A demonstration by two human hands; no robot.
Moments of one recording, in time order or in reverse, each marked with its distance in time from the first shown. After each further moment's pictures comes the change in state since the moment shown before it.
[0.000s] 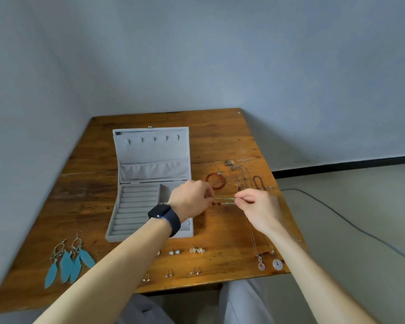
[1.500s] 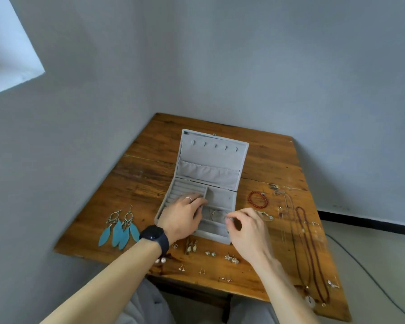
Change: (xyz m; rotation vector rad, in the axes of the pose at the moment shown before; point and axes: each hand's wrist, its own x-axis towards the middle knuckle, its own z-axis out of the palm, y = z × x) left_hand -0.088 -0.114 0.013 0.031 0.332 -0.081; right_hand -0.023 -0.057 0.088 -0.276 -0.057 -0.416
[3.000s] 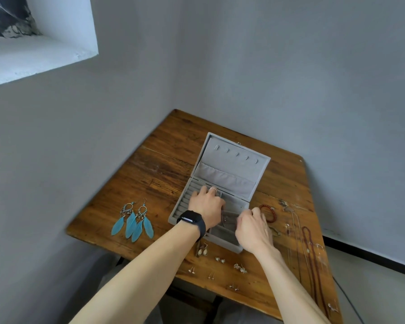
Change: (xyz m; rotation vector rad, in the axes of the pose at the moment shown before) left_hand 0.034 0.023 -0.016 0.196 -0.154 -0.152; right_hand 0.039 -0.037 0.006 -0.396 -0.217 0.088
